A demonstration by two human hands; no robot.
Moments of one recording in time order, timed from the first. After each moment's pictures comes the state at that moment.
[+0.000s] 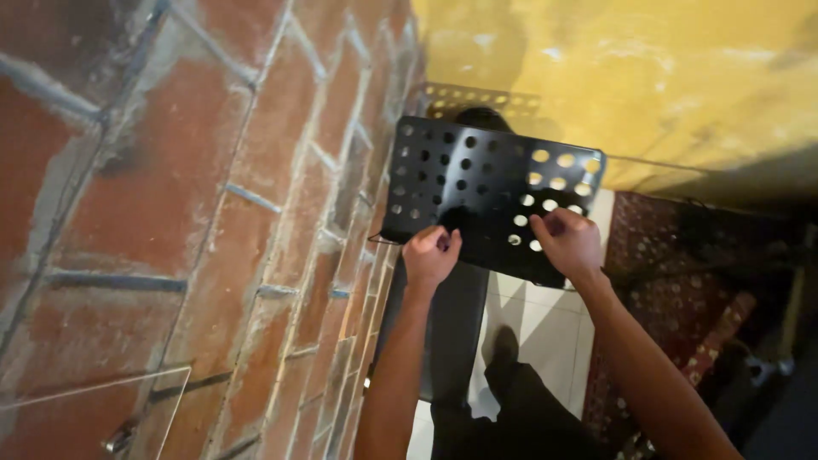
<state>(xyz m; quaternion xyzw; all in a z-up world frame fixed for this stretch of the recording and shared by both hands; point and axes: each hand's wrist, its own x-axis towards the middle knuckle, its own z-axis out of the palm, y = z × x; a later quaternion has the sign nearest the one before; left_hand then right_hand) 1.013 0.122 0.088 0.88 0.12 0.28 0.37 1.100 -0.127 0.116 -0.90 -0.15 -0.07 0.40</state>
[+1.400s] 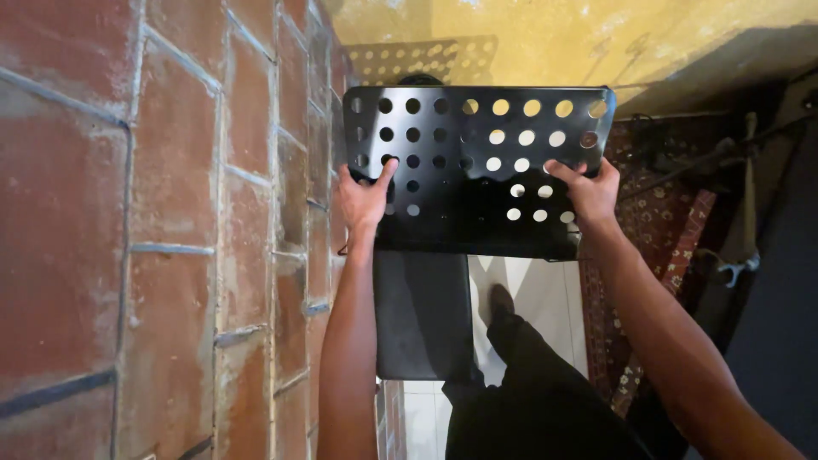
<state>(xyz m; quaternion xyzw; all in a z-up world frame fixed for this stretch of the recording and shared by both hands) 1.102 0.180 0.095 0.86 0.27 0.13 0.40 1.107 -0.194 0.103 -0.71 0.19 -0.03 0.68</state>
